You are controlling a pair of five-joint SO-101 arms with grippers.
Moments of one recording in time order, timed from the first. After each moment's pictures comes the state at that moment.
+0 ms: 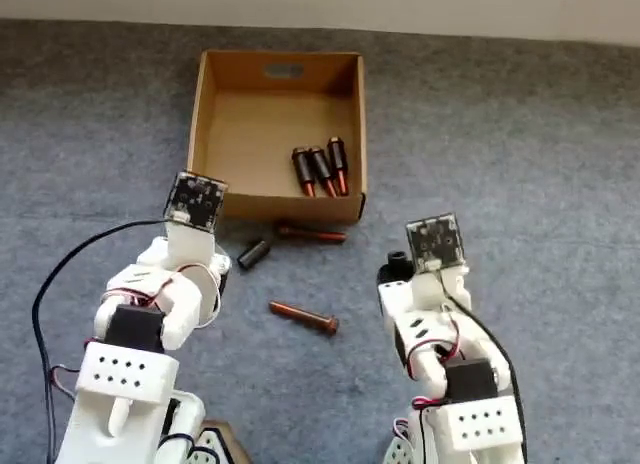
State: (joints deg) left arm 3.6 -63.8 66.0 55.6 -8.9; right arm -12.8 -84.7 82.7 47.7 6.2
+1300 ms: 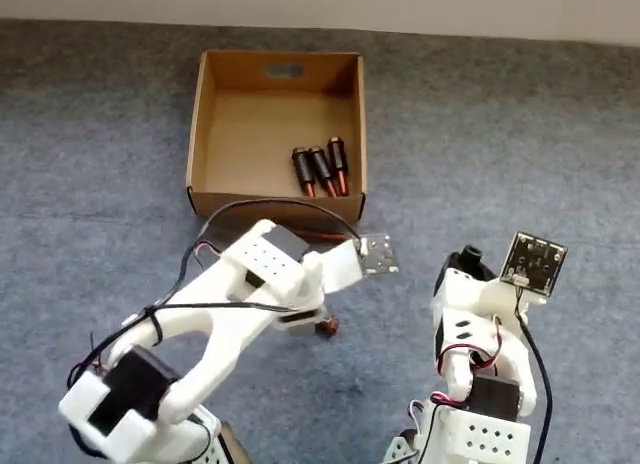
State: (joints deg) left arm 29.9 -5.1 38.0 61.7 -39.4; right arm 7.6 -93.2 85.4 47.6 -7.2
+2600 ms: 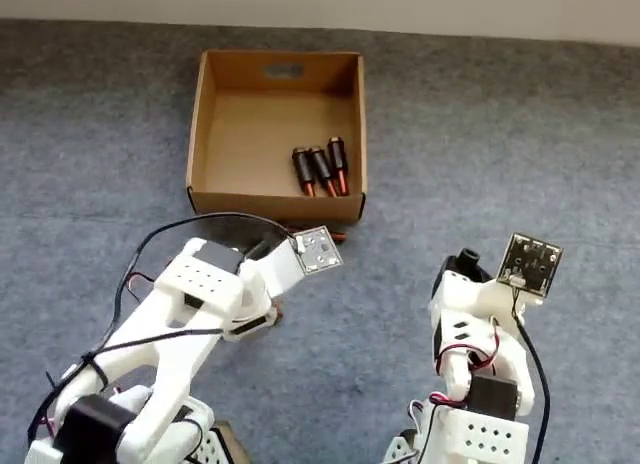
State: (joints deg) left arm 16.4 -21.8 54.0 61.2 -40.0; right arm 7.4 -93.5 87.0 47.4 -7.2
